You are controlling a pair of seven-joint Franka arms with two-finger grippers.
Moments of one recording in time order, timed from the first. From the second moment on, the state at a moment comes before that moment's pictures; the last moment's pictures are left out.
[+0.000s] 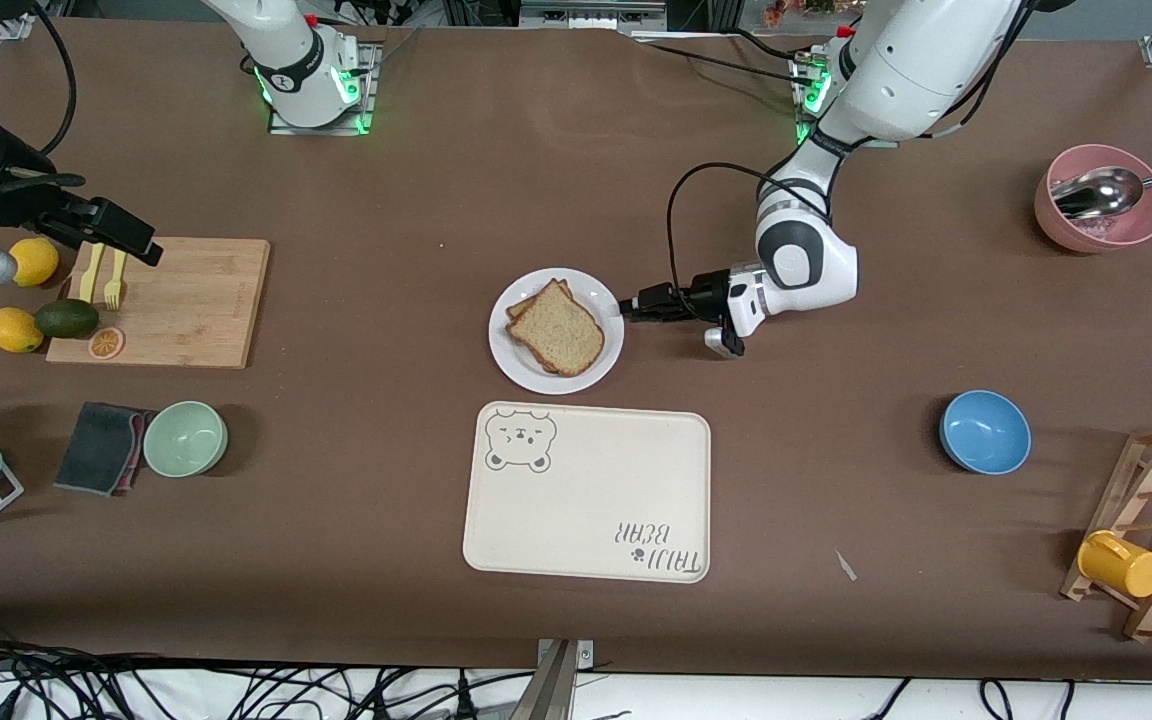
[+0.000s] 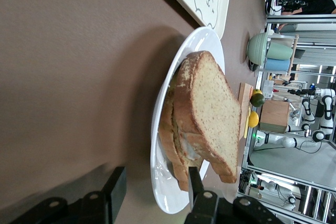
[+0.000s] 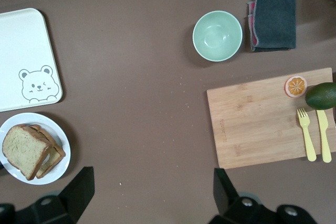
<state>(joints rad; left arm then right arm) -0.24 0.60 -0.26 -2.14 -1.76 2.31 1.02 0.10 0.02 -0.03 -1.59 0.05 1.61 0.29</state>
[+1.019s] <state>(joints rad) -0.30 0.66 -0.26 -2.06 -1.80 2.39 1.05 0.10 0.04 -0.03 -1.59 0.05 1.63 0.29</state>
